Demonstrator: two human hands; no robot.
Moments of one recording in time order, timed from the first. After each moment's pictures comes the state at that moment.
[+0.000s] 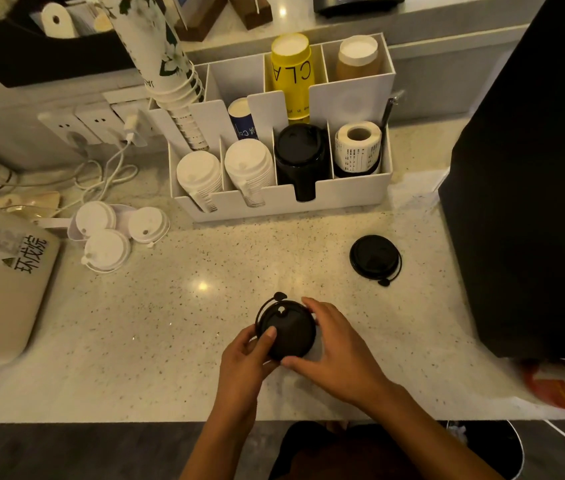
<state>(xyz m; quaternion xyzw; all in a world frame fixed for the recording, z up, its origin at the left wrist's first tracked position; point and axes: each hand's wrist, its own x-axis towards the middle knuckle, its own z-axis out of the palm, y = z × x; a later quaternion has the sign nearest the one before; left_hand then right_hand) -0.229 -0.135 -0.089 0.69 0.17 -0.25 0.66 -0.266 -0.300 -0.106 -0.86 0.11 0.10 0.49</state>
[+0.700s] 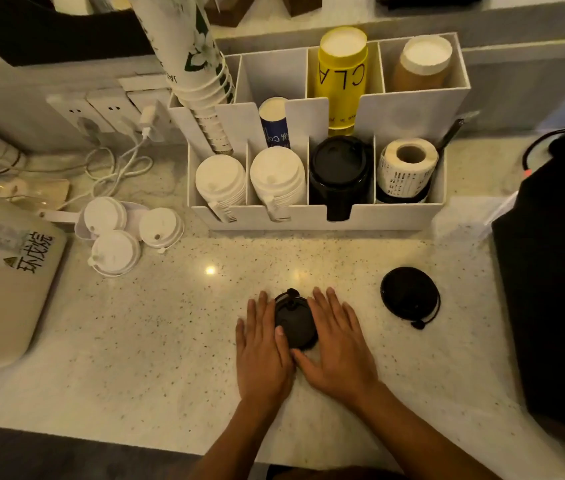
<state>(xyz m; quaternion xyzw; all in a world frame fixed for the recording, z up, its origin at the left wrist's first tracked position) -0.170 -0.146 -0.178 0.97 -0.05 -0.06 0.22 -0.194 -0.293 -0.187 -0.96 0.03 0.03 0.27</state>
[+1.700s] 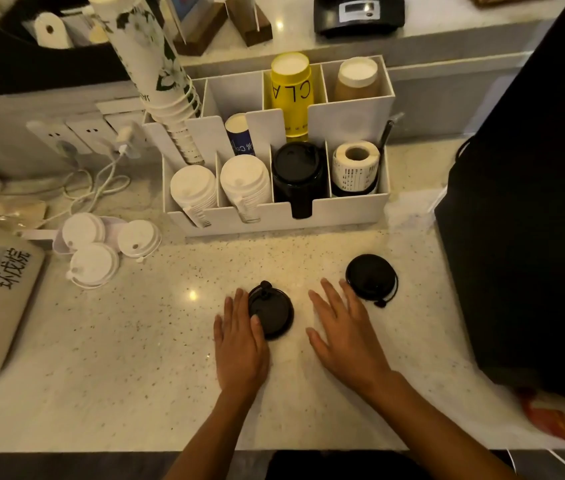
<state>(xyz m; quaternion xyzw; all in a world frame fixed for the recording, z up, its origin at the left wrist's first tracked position) -0.171 -0.144 -0.180 0.97 -0.06 -0.04 0.24 -0.228 -0.336 -0.134 -0.98 0.05 -0.02 0.18</state>
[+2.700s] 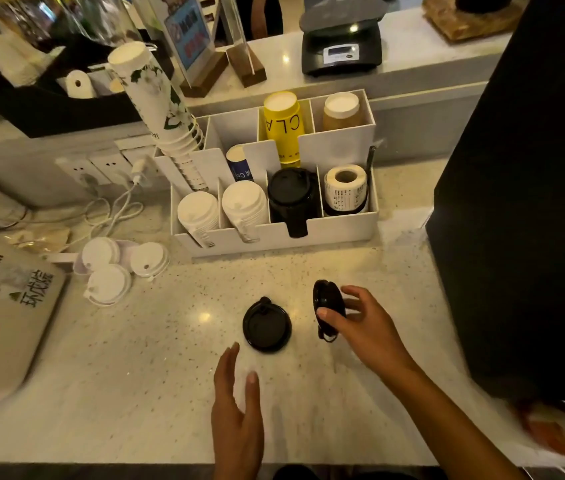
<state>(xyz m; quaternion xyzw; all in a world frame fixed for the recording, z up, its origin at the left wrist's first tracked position) -0.255 -0.149 -0.088 0.86 0.08 -0.03 0.50 -0.223 -0.376 -0.067 -0.71 0.29 0.05 0.64</state>
